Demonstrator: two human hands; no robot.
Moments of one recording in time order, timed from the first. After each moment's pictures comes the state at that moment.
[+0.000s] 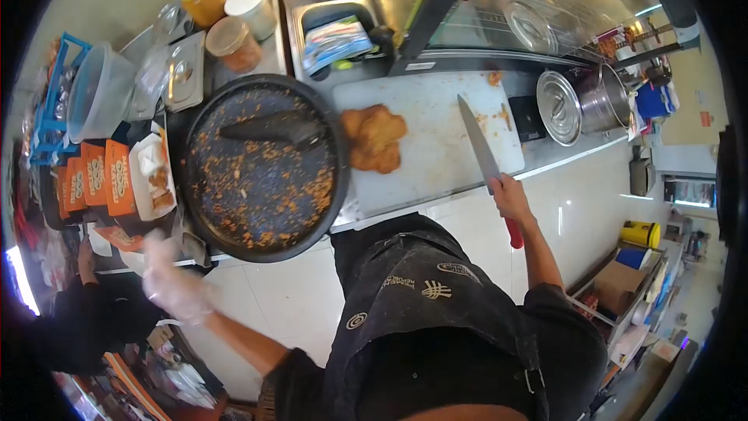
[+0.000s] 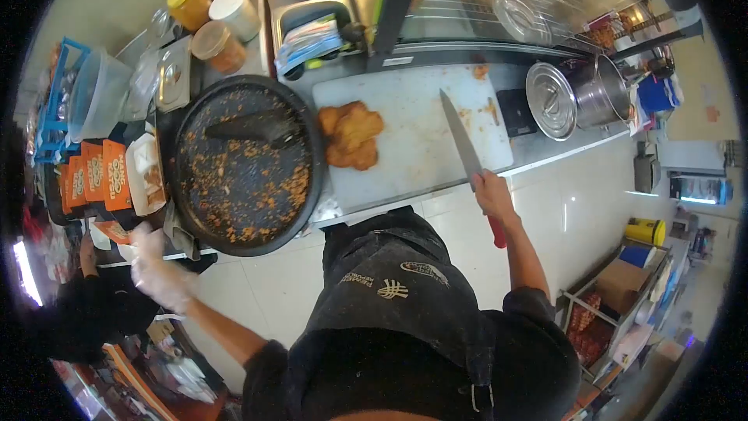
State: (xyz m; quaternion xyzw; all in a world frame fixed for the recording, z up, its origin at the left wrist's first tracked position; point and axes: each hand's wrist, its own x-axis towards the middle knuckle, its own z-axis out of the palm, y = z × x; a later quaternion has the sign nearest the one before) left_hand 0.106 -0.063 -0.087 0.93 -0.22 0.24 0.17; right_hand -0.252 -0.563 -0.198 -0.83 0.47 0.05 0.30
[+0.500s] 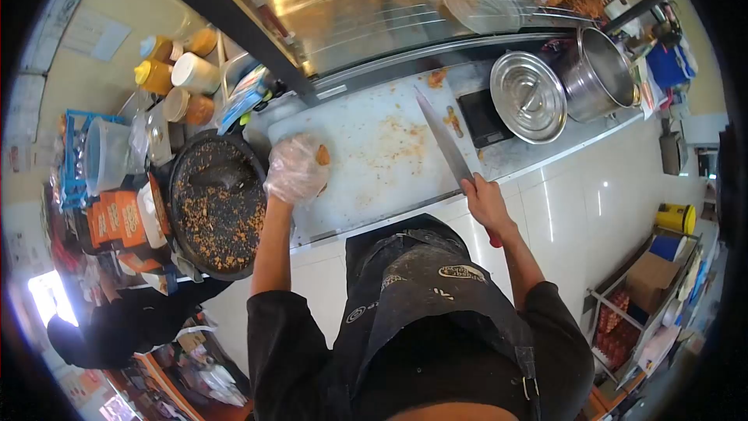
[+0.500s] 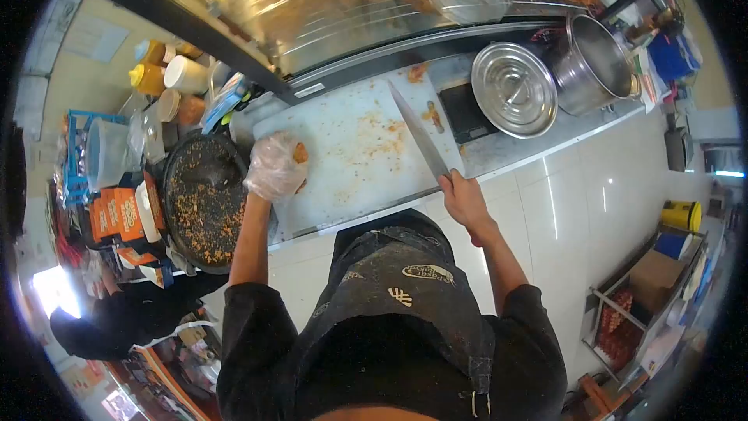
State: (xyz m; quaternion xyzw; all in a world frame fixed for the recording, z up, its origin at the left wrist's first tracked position) left_hand 0.037 -0.463 -0.155 0.83 -0.54 -0.10 0.05; right_hand -0.304 -0.640 -0.201 -0.84 0.39 -0.02 0.37
